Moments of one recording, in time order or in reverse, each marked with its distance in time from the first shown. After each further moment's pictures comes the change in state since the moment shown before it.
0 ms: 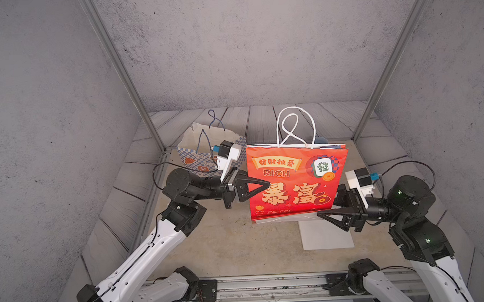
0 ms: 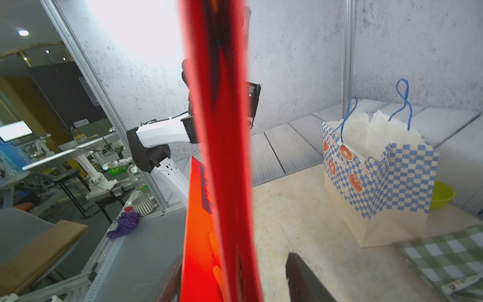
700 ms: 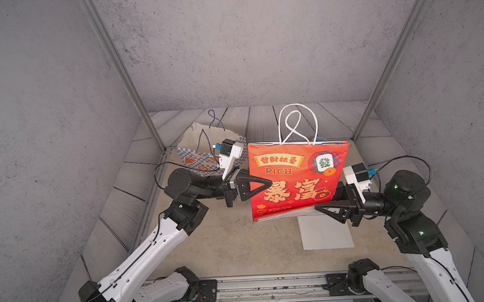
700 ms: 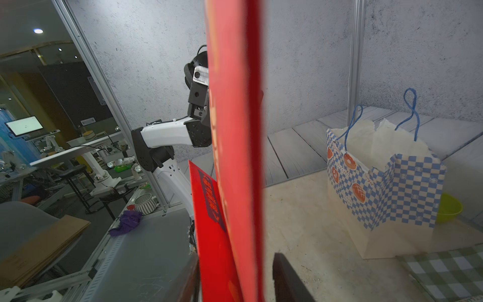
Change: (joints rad) left arm -0.024 0.019 0.013 0.040 -0.015 -0.067; right arm 0.000 0.056 -0.001 0.077 -0.029 0.004
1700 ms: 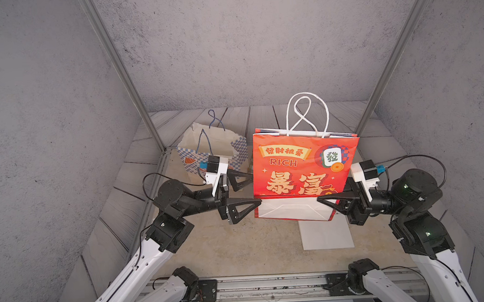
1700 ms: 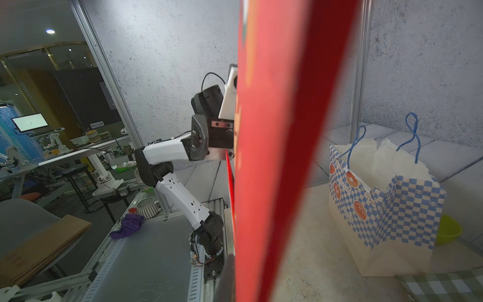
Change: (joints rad) left arm 0.052 -0.215 -0.135 -0.341 -0.142 0.426; right arm 0.000 0.003 0.080 0.027 0.000 0.042
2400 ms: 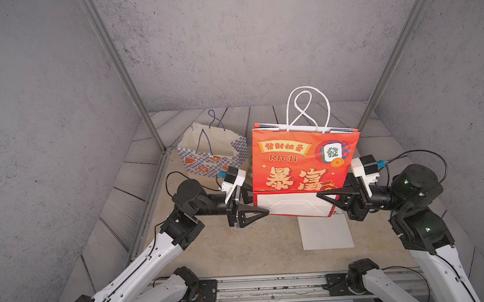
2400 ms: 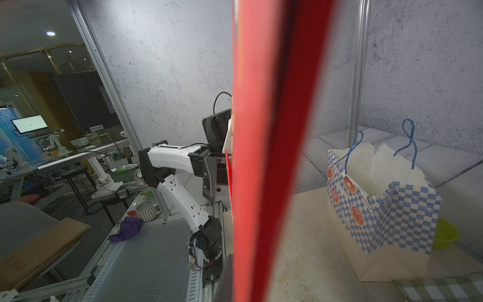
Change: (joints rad) left arm -0.060 0.077 -0.061 0.062 0.111 0.082; right arm 0.000 0.039 0.022 0.016 0.001 0.023
